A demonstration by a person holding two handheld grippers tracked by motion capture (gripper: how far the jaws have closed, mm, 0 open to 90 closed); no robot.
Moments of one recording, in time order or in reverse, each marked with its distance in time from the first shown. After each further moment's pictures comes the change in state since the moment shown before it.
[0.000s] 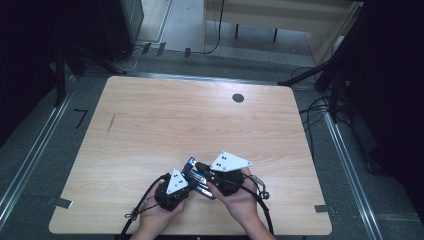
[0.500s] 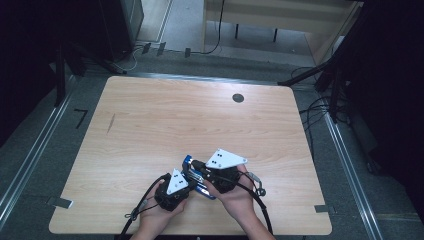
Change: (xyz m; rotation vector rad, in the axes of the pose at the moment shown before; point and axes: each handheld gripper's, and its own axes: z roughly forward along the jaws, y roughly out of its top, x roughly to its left) left arm -0.001 0.000 0.000 -0.001 0.004 0.006; right arm 0.001 0.007 0.008 0.003 0.003 -0.015
